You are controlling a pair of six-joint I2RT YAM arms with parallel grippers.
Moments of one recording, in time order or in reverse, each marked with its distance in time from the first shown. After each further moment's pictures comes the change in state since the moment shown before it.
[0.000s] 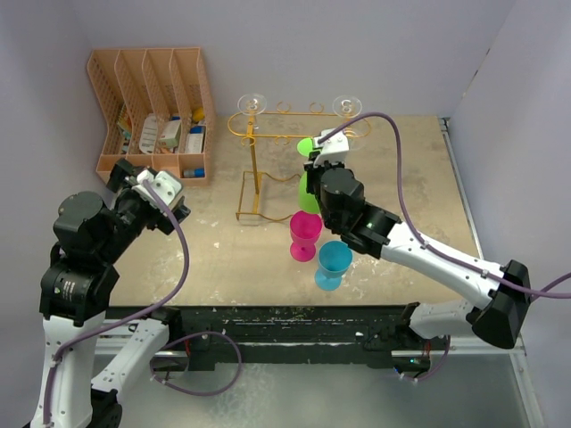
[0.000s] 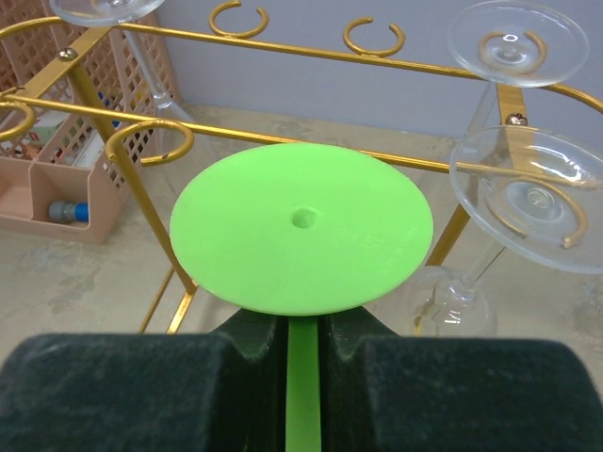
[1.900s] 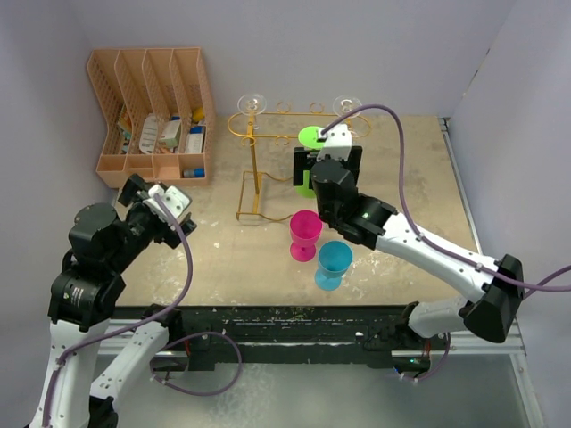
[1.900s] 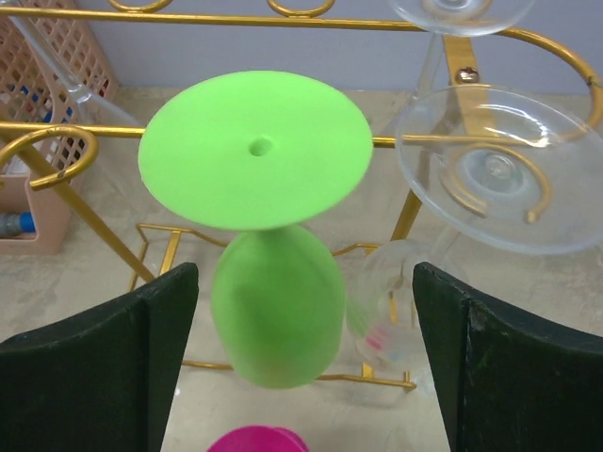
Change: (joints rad) left arm -0.047 -0.079 -0.134 0.006 -0.034 -0.016; right arm -0.027 0.082 0.083 -0.139 0.121 0.134
